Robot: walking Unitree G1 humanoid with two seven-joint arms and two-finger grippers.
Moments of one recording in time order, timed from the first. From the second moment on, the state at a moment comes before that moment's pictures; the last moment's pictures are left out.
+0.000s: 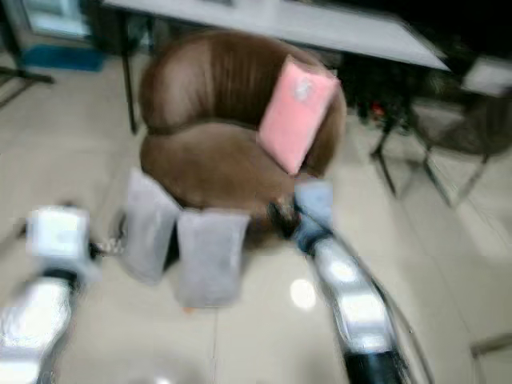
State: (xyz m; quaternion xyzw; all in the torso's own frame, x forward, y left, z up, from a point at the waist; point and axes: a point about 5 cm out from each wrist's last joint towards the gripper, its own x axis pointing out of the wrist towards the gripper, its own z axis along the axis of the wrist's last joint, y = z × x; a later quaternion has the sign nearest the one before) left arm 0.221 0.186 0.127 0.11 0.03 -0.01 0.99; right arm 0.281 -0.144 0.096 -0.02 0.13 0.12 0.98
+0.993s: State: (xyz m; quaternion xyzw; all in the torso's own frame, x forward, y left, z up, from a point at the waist) left arm 0.238 0.191 0.137 0.13 0.02 -0.05 0.99; right arm 0.257 -0.170 0.062 0.06 0.17 -0.02 0.98
